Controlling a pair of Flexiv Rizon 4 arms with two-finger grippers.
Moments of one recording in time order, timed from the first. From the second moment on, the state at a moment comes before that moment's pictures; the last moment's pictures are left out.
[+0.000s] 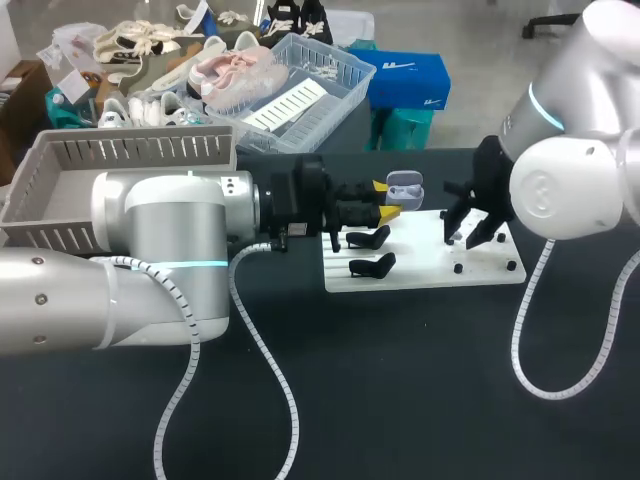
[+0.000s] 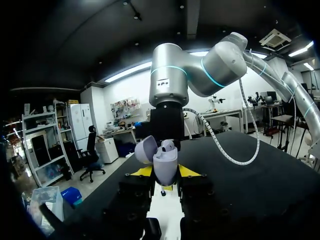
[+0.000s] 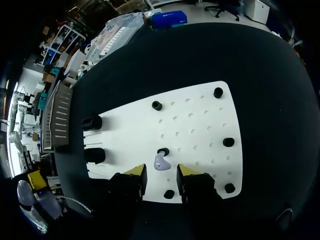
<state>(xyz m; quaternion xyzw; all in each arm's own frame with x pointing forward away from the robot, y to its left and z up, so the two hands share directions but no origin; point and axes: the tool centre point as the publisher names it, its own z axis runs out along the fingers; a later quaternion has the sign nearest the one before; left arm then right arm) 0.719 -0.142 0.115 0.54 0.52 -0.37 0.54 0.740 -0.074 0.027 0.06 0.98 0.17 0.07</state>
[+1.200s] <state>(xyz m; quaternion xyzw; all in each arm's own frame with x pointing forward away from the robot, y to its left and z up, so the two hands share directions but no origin) 0.719 -0.142 0.115 0.54 0.52 -0.37 0.54 0.751 -0.071 0.019 0.06 0.98 0.18 0.06</state>
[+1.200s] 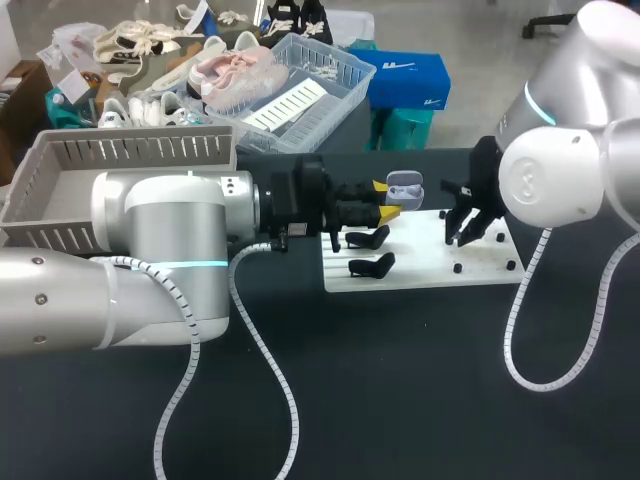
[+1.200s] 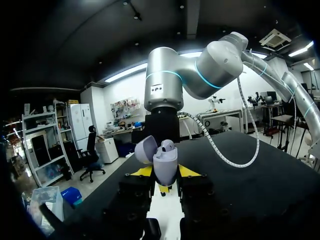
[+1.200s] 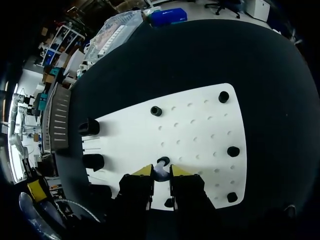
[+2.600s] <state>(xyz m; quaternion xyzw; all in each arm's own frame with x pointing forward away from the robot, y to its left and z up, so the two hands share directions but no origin) 0.719 -0.142 0.115 0.54 0.52 -0.37 0.54 0.635 -0.047 0.086 0.00 0.99 0.14 0.07</state>
